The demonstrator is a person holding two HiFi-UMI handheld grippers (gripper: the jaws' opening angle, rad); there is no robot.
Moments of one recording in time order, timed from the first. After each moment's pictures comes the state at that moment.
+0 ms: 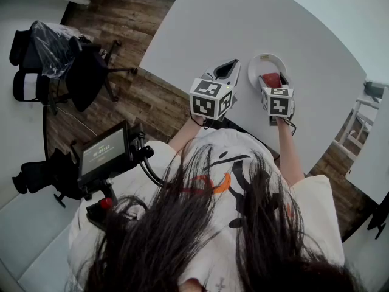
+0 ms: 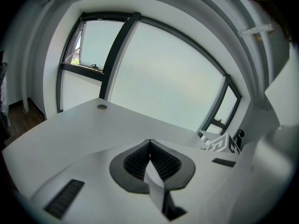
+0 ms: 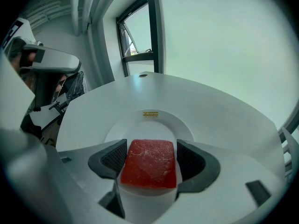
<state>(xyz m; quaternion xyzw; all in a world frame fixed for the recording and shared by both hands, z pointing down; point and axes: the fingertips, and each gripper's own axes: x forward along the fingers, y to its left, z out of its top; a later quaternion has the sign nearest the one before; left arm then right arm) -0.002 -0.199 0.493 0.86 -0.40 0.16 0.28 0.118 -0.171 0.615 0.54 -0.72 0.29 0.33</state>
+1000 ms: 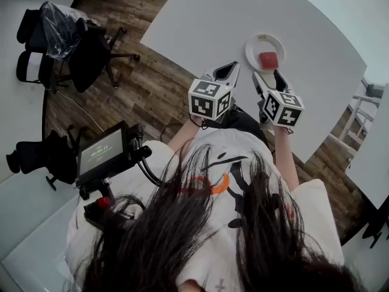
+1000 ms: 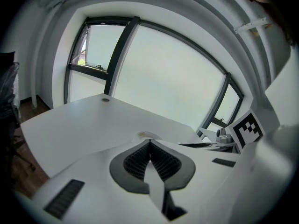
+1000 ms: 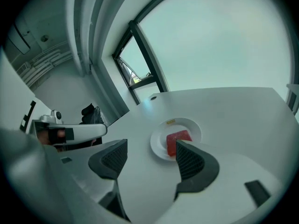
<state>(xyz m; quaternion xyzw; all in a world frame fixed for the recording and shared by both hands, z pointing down) 0.017 -0.077 0.485 0.85 -0.42 0.15 0.28 0.110 -0.071 0.522 0.52 -0.77 0.34 0.13</state>
